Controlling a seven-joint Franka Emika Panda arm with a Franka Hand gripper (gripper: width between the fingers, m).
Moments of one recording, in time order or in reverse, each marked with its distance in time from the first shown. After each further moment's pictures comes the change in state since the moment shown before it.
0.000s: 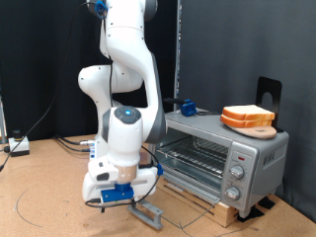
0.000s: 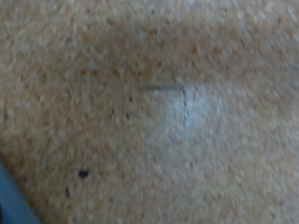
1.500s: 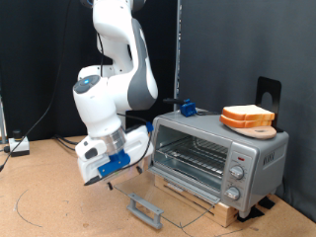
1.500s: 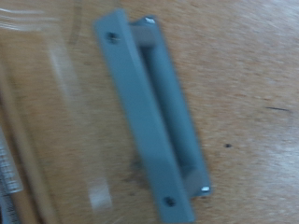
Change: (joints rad) arm -0.119 -0.288 0.032 0.027 0.522 -0.370 -0.580
